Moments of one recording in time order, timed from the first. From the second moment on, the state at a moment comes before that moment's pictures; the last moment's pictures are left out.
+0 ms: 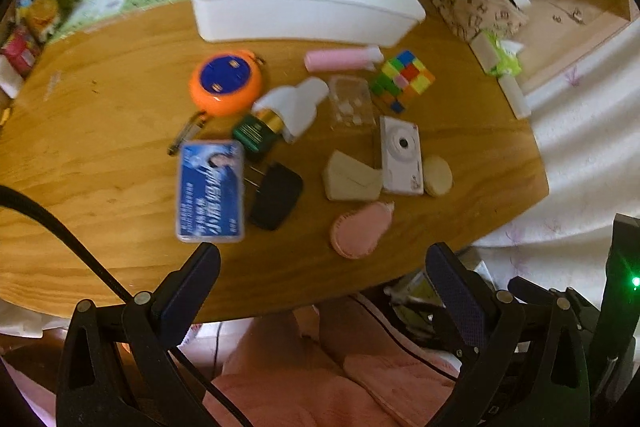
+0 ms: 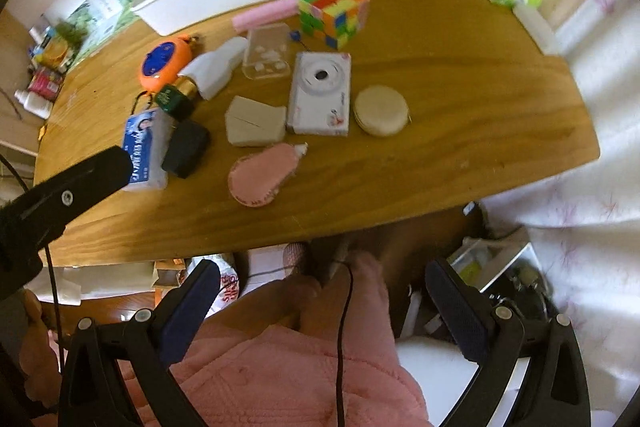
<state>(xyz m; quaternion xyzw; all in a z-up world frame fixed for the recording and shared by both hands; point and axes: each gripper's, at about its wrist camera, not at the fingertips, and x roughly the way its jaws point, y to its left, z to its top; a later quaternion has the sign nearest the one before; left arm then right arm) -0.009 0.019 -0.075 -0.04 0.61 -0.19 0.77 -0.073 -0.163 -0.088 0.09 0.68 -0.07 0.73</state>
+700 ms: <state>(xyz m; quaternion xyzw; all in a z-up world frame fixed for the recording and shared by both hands) 0.015 -0.038 -0.156 -0.08 0.71 -0.12 0.69 -0.001 -0.225 -0.158 0.02 0.72 -0.03 0.70</state>
